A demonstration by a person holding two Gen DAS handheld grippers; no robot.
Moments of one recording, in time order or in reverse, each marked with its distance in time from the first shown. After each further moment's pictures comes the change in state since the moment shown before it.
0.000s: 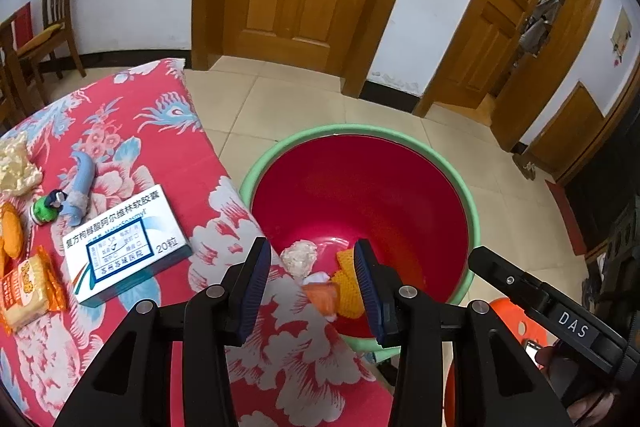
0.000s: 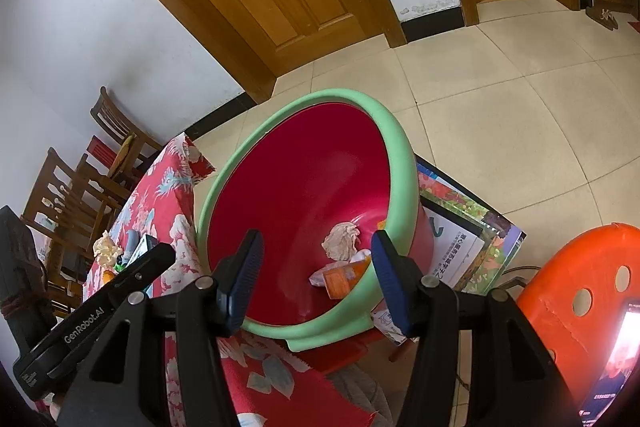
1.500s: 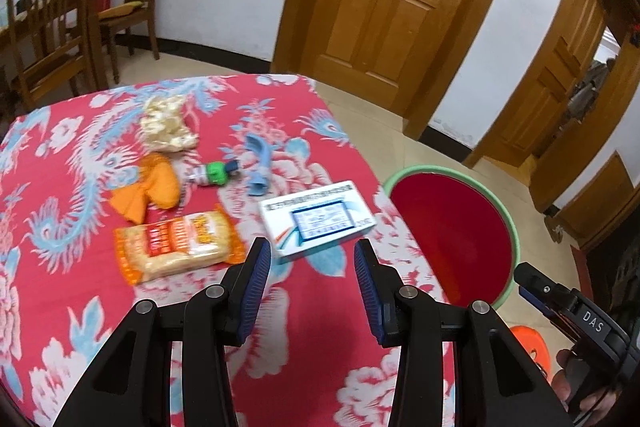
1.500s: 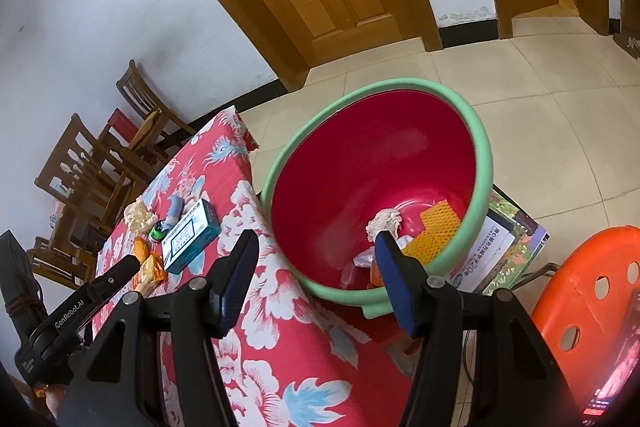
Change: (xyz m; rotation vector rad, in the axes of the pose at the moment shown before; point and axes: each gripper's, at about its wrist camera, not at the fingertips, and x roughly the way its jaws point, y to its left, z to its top) left arm -0.088 0.105 -0.032 -0.210 -0.111 0.141; right arm -0.013 0.063 -0.027 -0.111 0.019 0.061
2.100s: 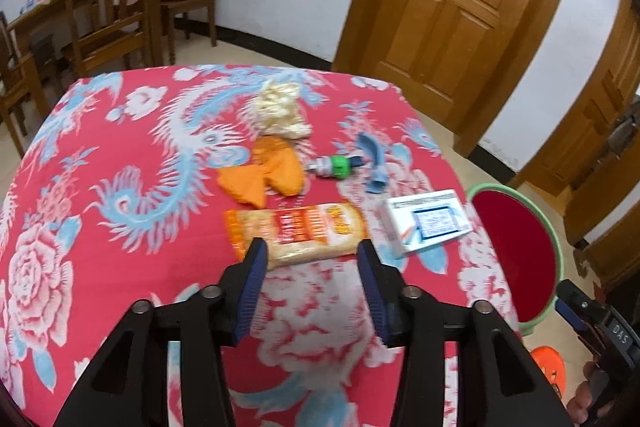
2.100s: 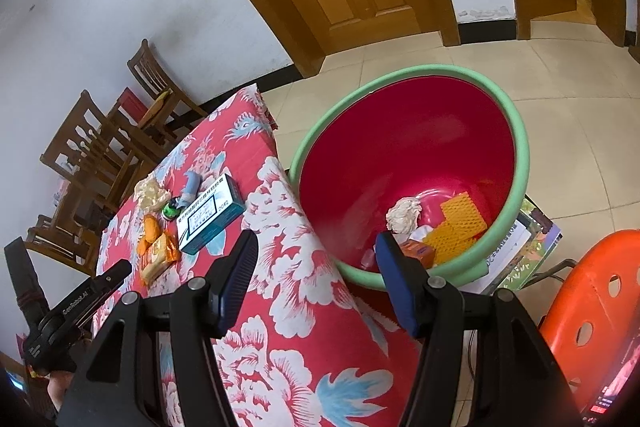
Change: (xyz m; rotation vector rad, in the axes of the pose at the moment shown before) left arm -0.014 0.074 -0.009 -0.123 -0.008 0.149; right arm 0.010 0.027 -0.011 -0.054 0.044 0.023
